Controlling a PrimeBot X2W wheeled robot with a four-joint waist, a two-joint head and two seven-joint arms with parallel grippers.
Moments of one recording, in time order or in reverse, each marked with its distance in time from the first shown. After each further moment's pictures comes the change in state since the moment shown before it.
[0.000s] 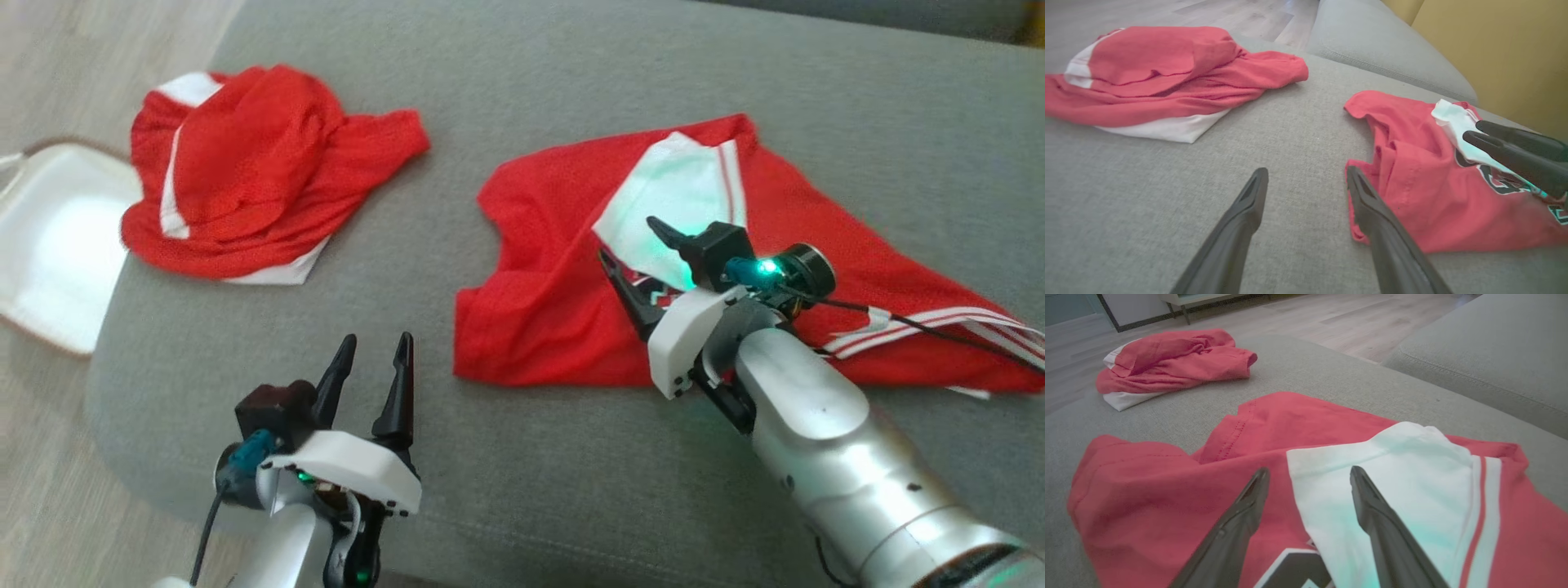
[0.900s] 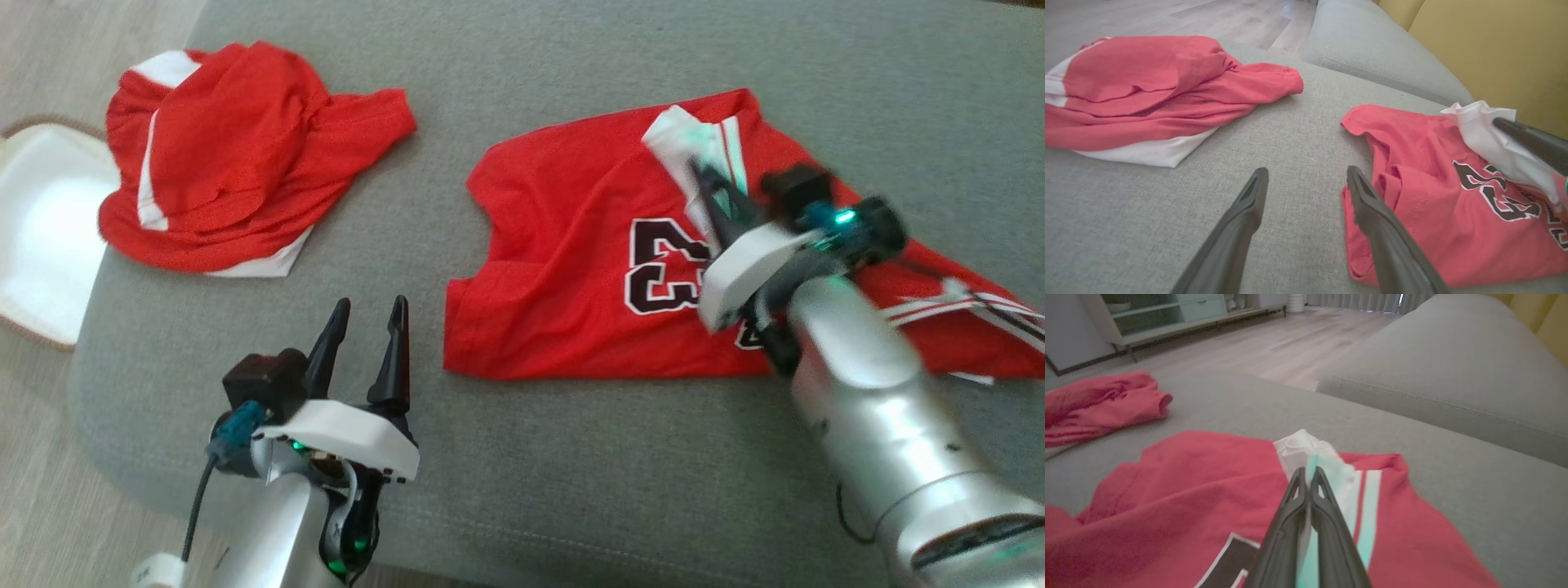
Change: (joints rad) left arm -0.051 -0.001 0.005 -0.021 -0.021 0.007 0.000; right arm -0.077 -0.003 -0.235 0.073 -0.113 0.000 -0.083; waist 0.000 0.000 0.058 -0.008
